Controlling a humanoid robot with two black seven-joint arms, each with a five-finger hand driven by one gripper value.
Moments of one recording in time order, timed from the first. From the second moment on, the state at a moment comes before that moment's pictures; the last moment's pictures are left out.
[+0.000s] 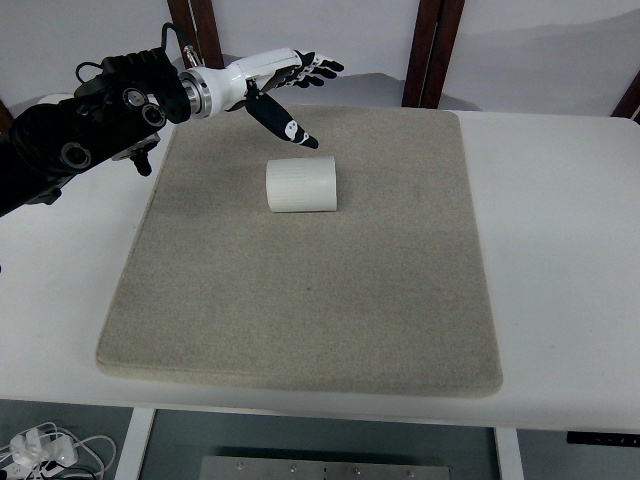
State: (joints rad) left arm -1.25 0.34 -0.20 -0.82 0.87 -0.20 -0.17; right arm 0.02 0.00 -0.01 0.19 -0.03 -0.01 -0.03
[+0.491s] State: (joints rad) left arm -1.37 0.32 -0.11 -0.89 0.95 -0.37 0.11; right arm 0.02 0.00 -0.01 0.19 -0.03 -0.01 -0.03
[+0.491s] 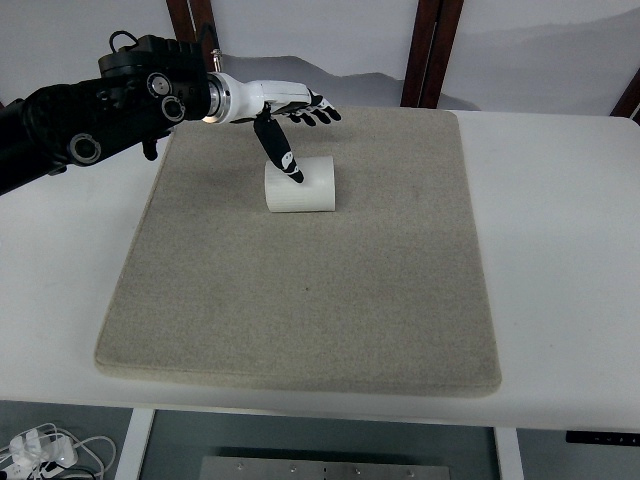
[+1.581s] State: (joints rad) left arm -1.36 0.13 0.02 -0.70 0.97 -0.36 0.19; right arm 0.02 0.00 -0.01 0.19 -0.03 -0.01 -0.03
